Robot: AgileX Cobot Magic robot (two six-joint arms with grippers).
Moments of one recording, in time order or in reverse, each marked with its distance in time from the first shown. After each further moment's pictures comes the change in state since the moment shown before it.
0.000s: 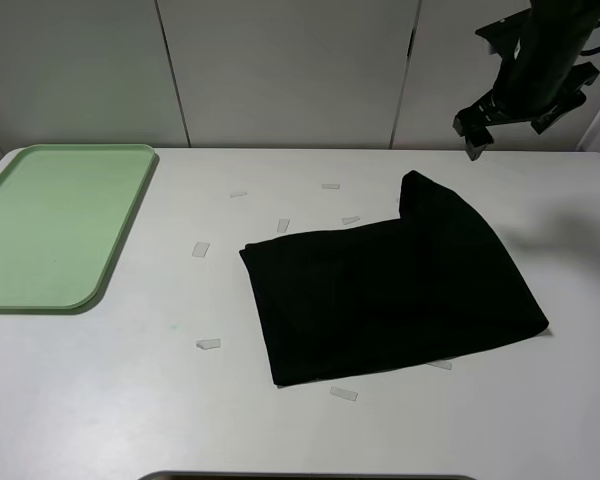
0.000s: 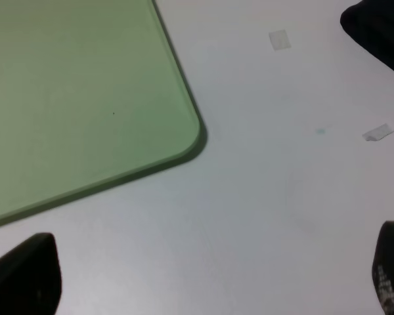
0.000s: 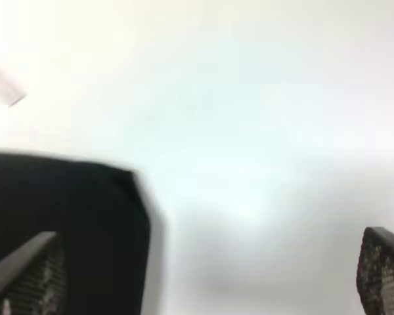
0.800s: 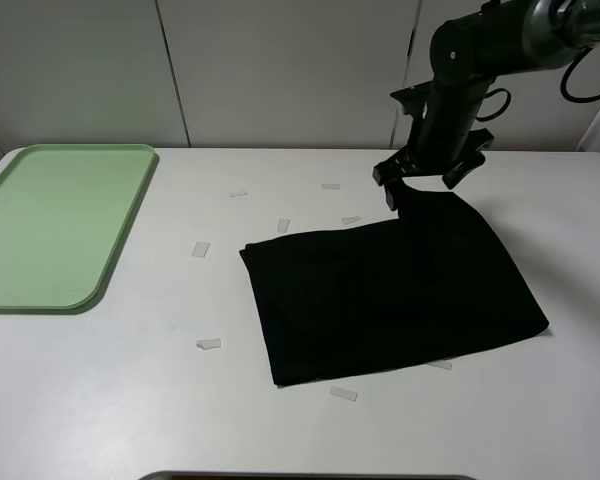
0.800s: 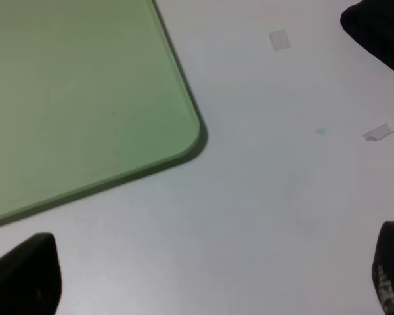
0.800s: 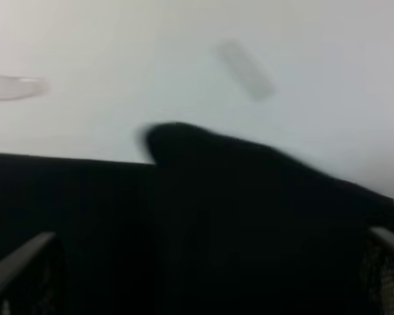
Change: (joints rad) left arm 0.000 0.000 0.000 0.000 0.000 0.000; right arm 0.186 0.143 0.007 0.184 -0.035 0.010
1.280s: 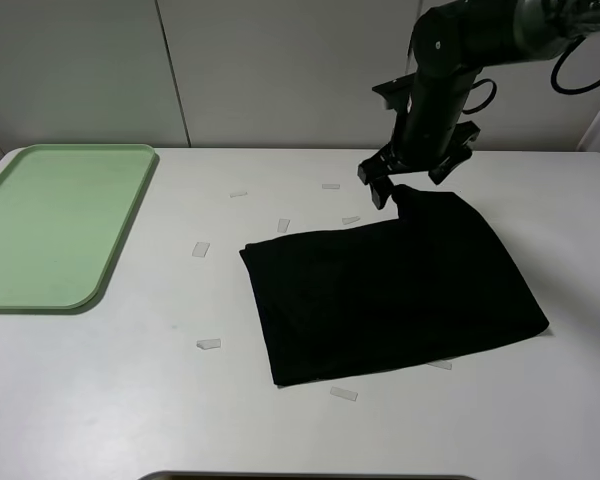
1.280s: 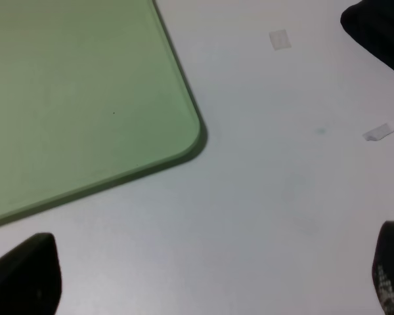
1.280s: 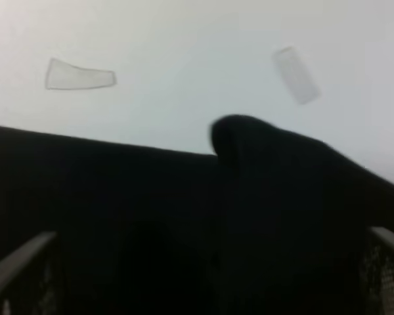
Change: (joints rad) left arm 0.000 0.000 0.000 0.000 0.000 0.000; right arm 0.039 -0.052 0.000 -0.035 0.041 0.000
